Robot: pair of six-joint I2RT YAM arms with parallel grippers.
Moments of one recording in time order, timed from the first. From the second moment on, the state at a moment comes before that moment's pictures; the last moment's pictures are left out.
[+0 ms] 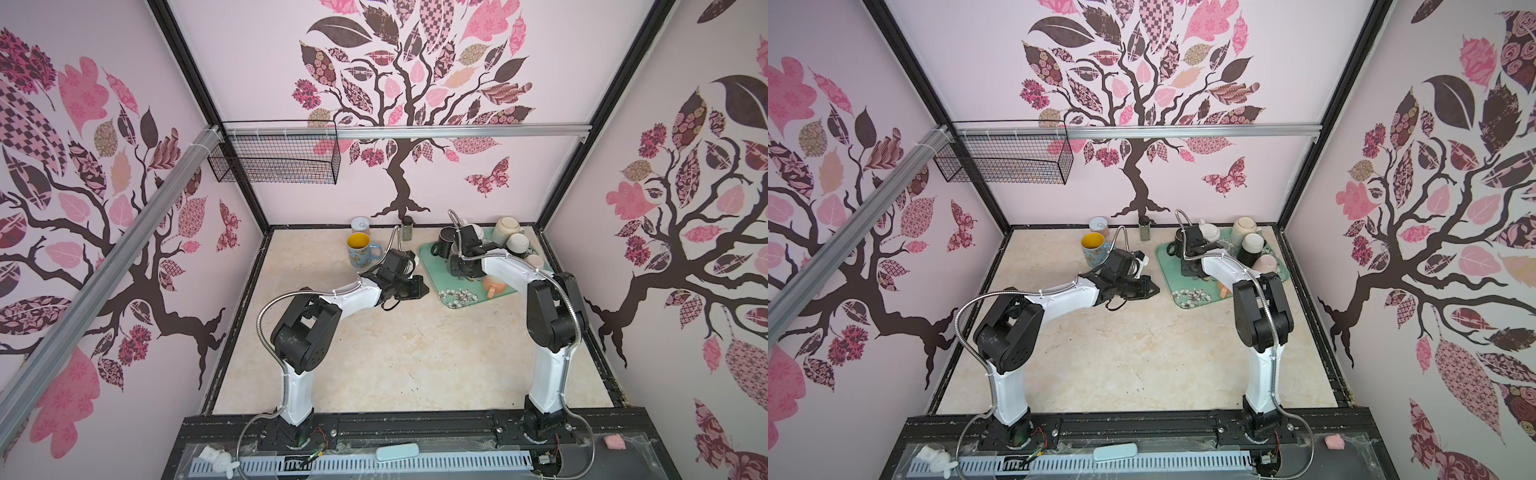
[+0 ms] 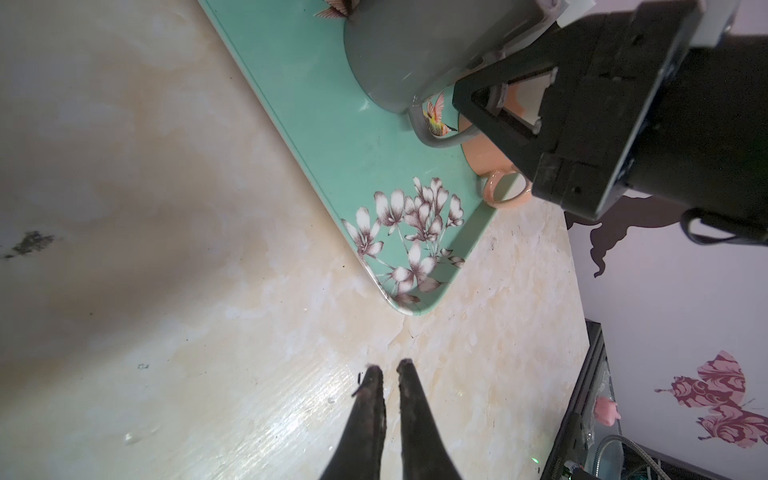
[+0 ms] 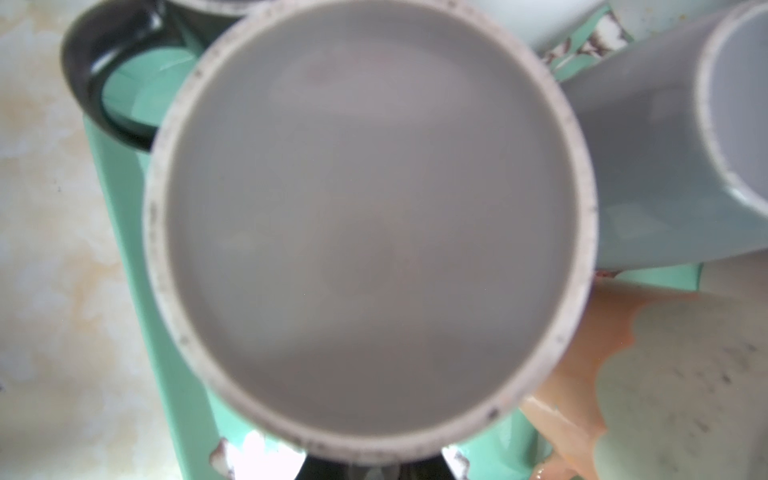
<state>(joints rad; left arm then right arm) -0.61 1.95 1.31 -0.11 0.43 -0.60 0.31 1.99 1.51 -0.56 0.22 0.29</state>
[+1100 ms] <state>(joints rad) -0.52 1.54 0.95 0.37 0.46 -1.00 0.31 1.50 1.00 0.11 -0.38 0.78</state>
